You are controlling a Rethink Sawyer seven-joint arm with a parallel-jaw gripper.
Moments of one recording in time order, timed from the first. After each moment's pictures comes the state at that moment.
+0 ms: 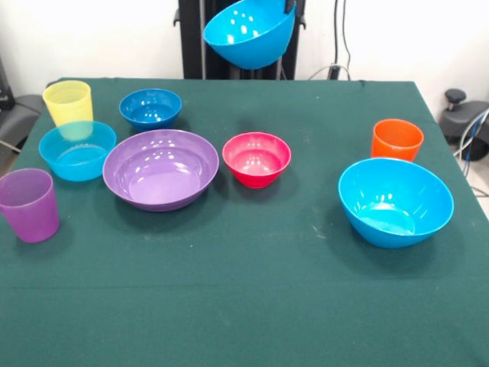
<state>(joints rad) -0.32 -1.15 0.20 2.33 -0.29 0.34 1.93</state>
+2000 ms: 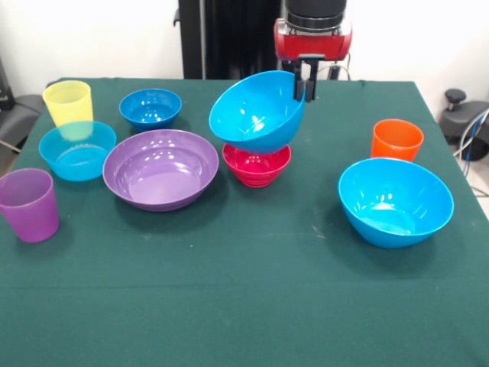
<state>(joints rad) -0.31 -0.78 0.21 1.94 -0.30 0.40 1.93</state>
